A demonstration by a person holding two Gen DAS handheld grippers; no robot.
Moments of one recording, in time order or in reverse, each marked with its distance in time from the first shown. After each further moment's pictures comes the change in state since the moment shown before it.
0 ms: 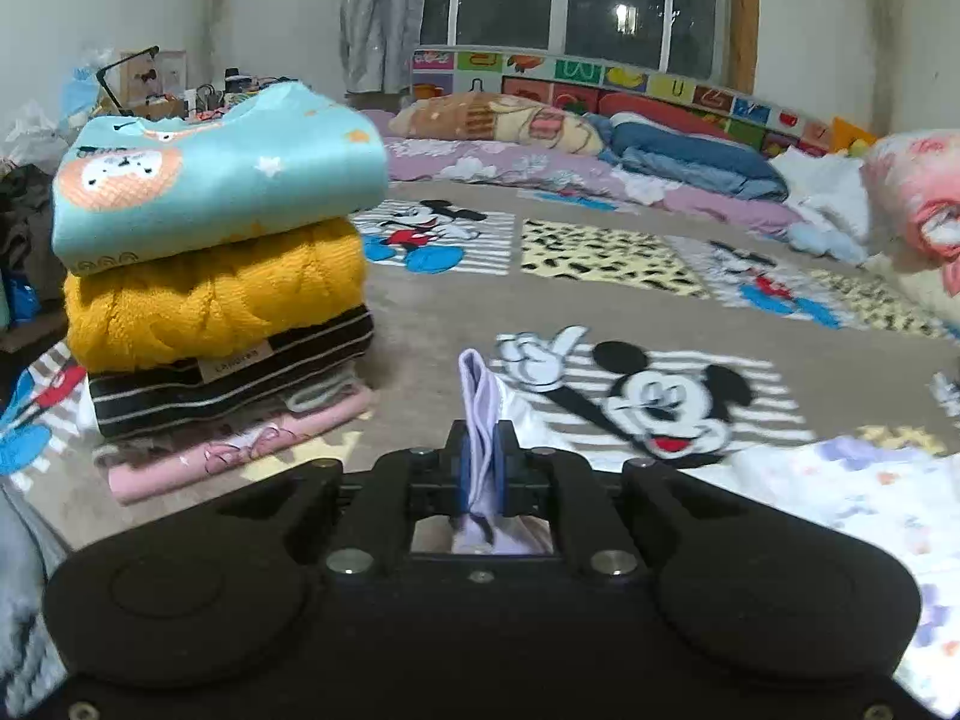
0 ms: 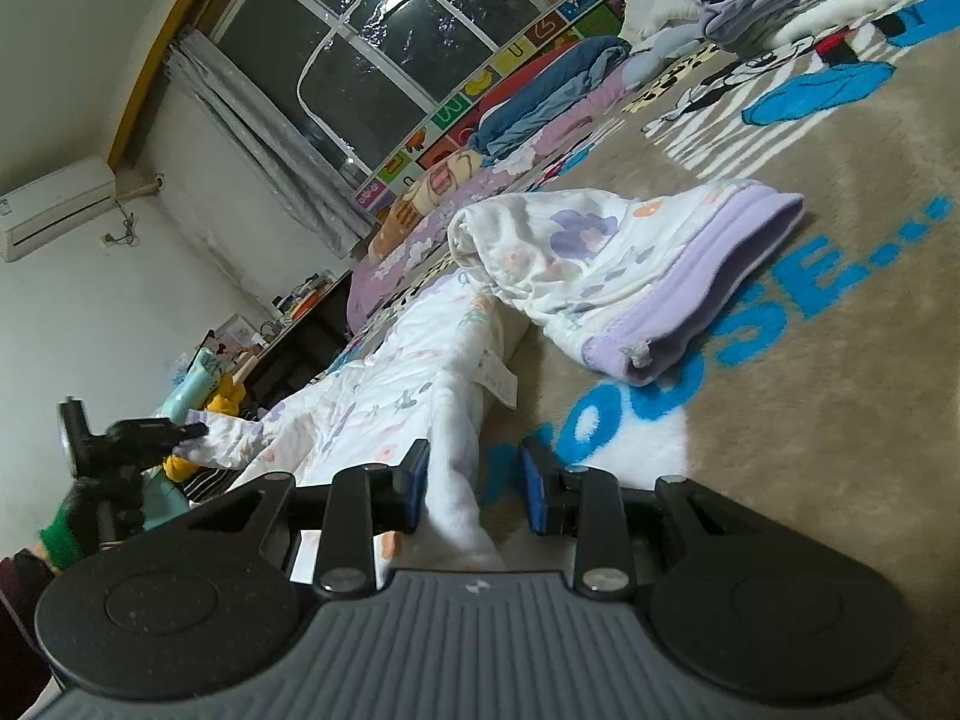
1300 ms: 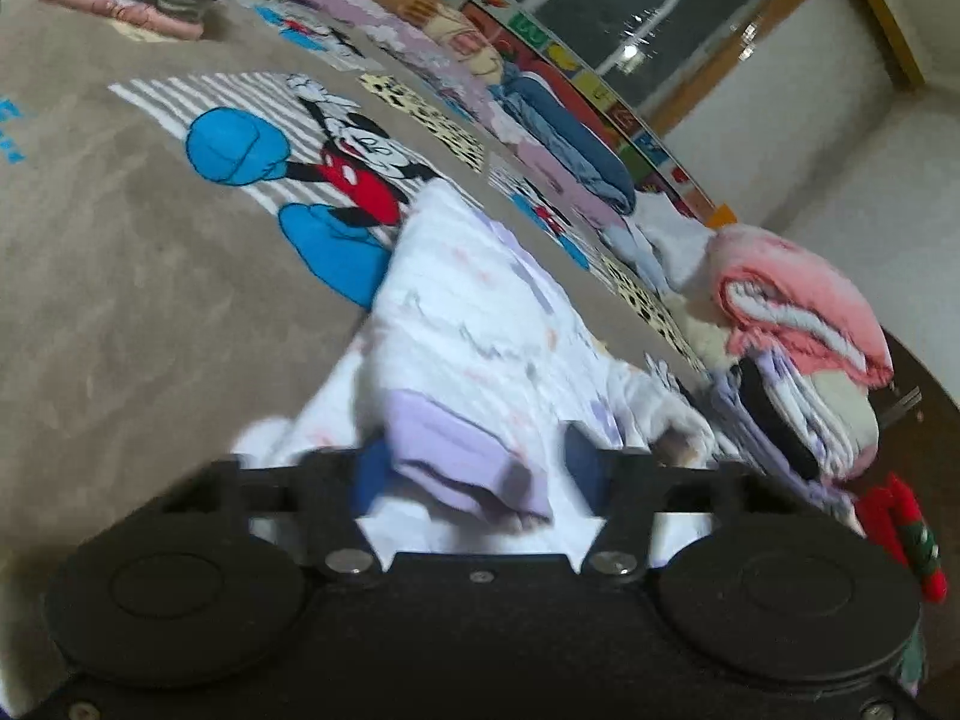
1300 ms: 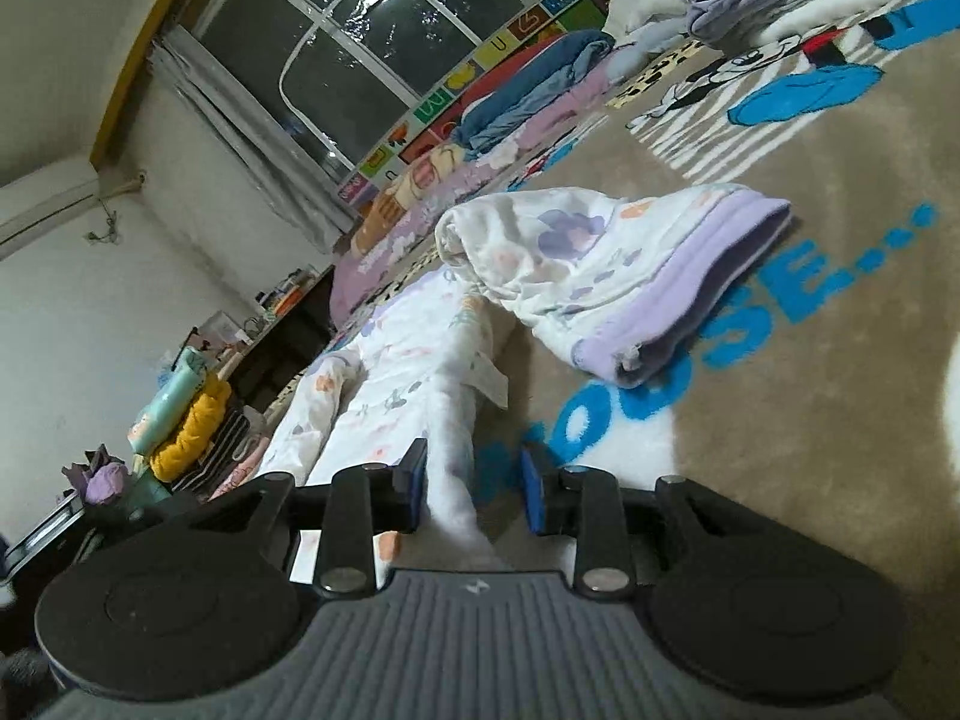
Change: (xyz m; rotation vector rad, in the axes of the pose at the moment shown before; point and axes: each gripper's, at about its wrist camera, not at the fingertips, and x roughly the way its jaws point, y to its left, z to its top) left arm -0.127 -0.165 -0.151 -0.547 0.114 -0.400; right arm -0.005 0.003 0.003 0.011 0.014 -0.034
